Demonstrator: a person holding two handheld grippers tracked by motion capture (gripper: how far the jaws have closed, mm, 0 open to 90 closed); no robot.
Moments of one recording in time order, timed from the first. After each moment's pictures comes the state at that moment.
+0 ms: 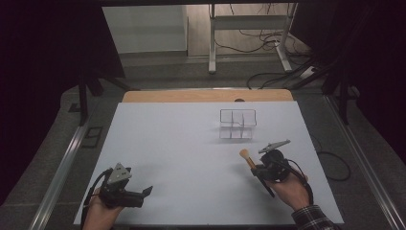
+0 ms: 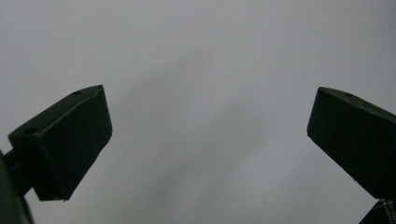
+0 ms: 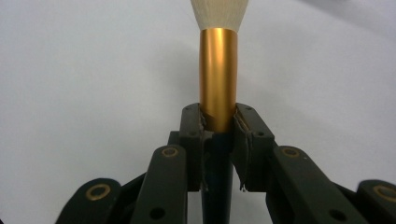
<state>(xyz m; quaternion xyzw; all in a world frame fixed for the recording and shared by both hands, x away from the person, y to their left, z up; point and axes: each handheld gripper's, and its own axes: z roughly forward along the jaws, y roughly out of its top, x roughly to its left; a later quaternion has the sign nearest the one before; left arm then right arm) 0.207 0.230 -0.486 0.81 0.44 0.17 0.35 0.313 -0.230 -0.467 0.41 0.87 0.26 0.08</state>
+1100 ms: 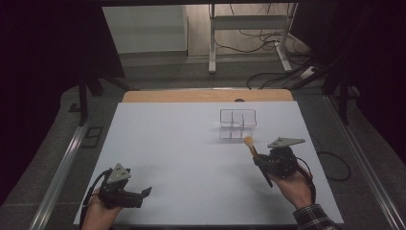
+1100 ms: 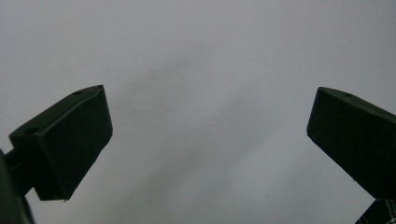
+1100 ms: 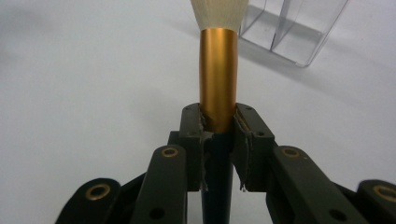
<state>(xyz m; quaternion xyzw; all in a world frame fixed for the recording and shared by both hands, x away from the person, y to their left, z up) 0.208 0.233 -0.490 0.82 0.44 0.16 0.34 0.310 -0.242 -0.446 0.40 0.83 0.36 0.13</state>
